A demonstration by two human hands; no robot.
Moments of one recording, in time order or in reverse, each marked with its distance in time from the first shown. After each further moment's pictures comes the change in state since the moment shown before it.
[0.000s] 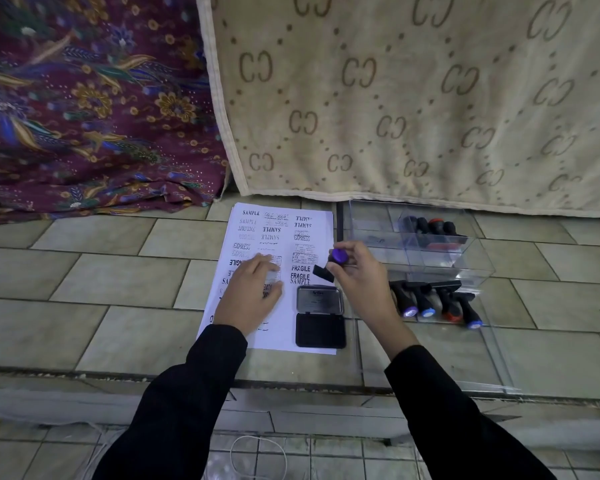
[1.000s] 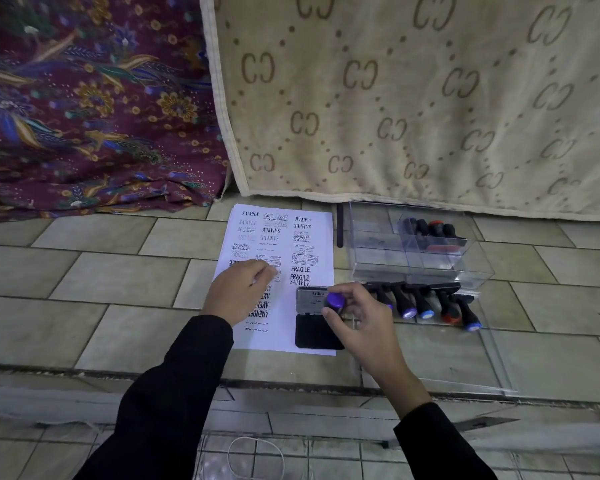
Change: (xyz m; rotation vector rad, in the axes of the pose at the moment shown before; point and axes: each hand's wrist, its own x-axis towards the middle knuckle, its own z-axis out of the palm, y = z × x) left_hand 0.004 0.007 -0.030 -0.064 -0.106 -0.170; right_hand -0.067 0.002 -0.007 -0.032 -0.056 -0.150
